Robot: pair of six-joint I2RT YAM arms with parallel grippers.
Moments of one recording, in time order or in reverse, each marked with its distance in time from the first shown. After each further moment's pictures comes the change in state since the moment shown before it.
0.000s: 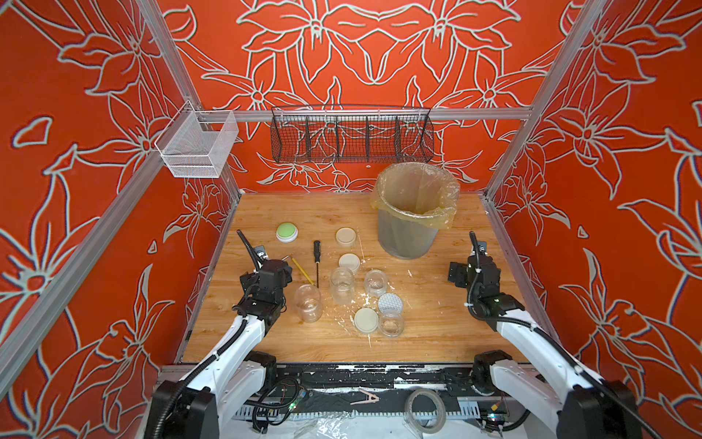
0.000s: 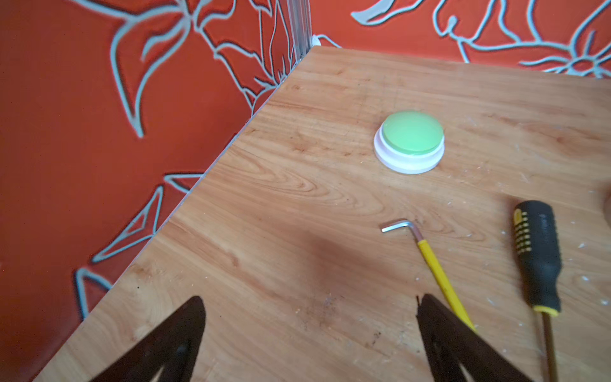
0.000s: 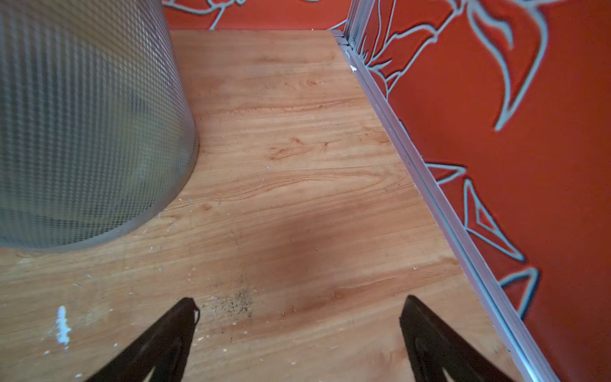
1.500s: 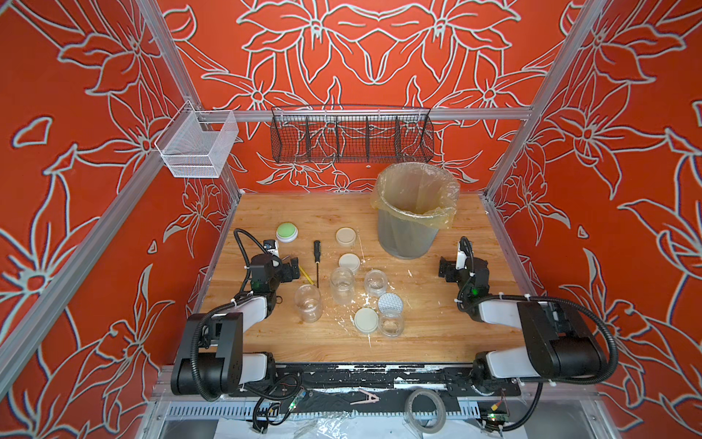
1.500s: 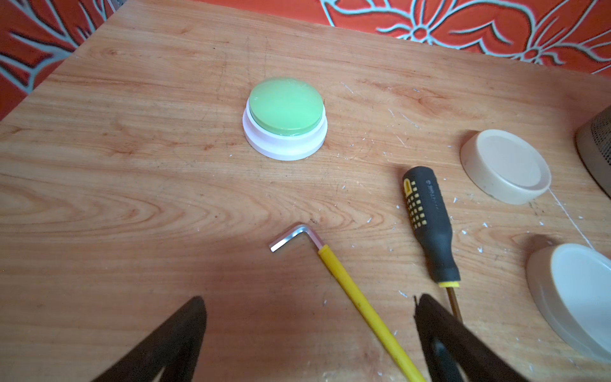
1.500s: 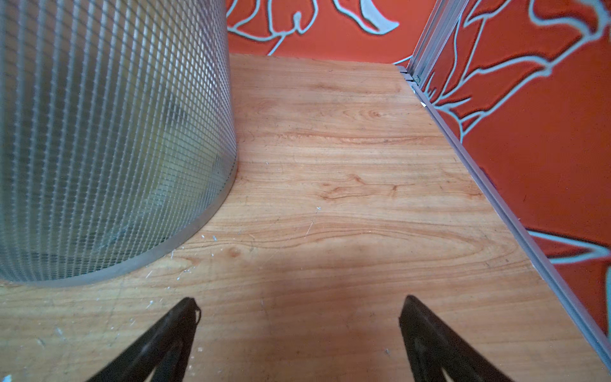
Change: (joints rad) left arm 0.196 0.387 0.006 0.438 0.653 0.142; right arm -0.097 0.423 -0.114 0.732 -0.235 -0.149
